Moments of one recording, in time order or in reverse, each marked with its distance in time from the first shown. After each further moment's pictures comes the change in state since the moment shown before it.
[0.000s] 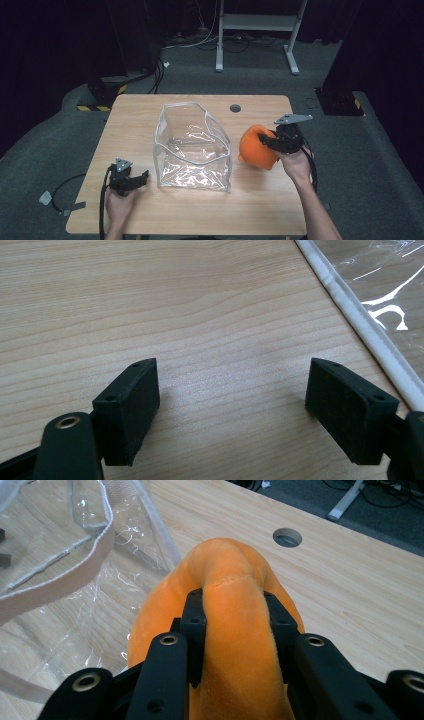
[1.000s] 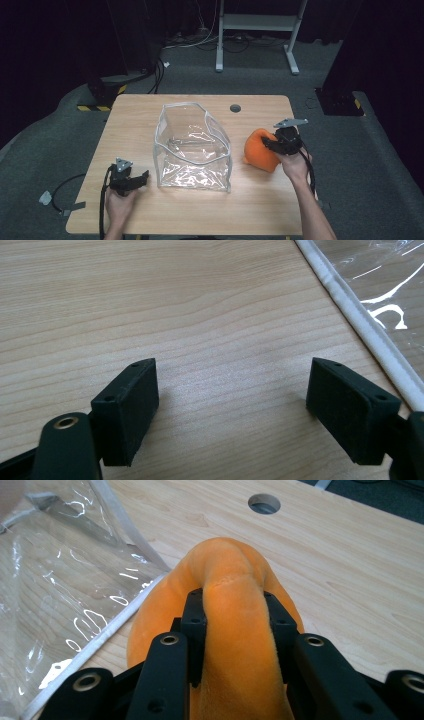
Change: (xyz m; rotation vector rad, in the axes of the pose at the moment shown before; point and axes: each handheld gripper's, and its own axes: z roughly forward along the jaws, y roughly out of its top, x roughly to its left) left arm -0.001 0.000 0.000 -0.001 -0.001 -0.003; right arm -0.019 -0.024 0.030 0.058 -0.072 0.032
